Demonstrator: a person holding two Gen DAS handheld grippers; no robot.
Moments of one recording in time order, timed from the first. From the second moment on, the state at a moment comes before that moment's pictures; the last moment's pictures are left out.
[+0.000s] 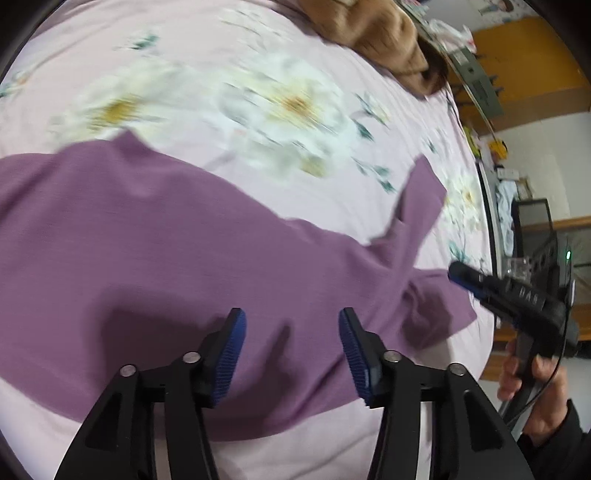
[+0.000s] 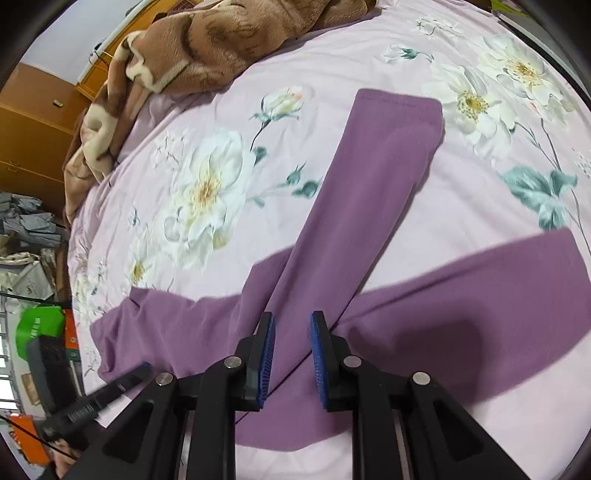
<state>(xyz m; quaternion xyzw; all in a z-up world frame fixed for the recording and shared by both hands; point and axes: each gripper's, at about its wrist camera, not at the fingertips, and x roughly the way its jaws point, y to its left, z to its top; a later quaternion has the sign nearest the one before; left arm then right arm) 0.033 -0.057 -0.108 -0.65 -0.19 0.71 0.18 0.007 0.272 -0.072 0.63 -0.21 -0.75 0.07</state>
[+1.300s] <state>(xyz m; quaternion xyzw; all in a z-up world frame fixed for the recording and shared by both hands) -0.083 0.182 -0.147 -0.67 -0.04 0.69 0.28 0.047 0.462 -0.075 0.62 -0.29 -0.73 0.04</state>
